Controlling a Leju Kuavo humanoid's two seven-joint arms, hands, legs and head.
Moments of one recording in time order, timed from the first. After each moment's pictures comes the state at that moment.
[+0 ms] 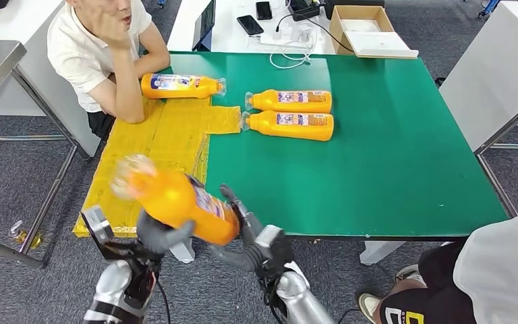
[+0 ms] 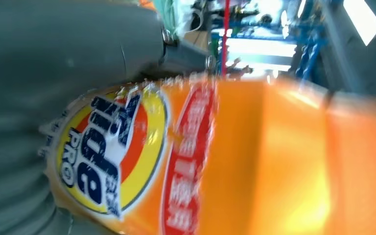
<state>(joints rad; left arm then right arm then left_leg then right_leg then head) -0.12 -0.14 -0.39 -1.43 0.38 -0.36 -0.41 -0.18 0.25 0.39 -0.93 -0.04 0.37 -0.68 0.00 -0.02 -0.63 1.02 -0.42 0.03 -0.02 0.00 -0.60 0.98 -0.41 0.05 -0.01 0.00</state>
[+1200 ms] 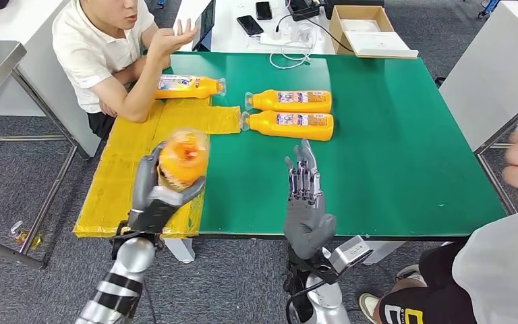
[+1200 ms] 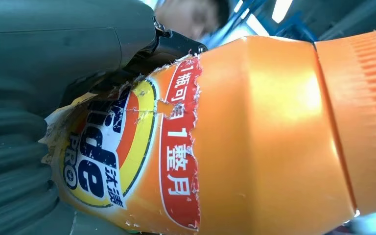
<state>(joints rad) -0.28 -0.14 -0.43 -1.31 -0.46 0.39 -0.42 -0.03 0.29 0.26 -1.44 -0.09 0.21 -0.70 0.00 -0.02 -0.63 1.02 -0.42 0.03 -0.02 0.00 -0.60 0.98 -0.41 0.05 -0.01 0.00</state>
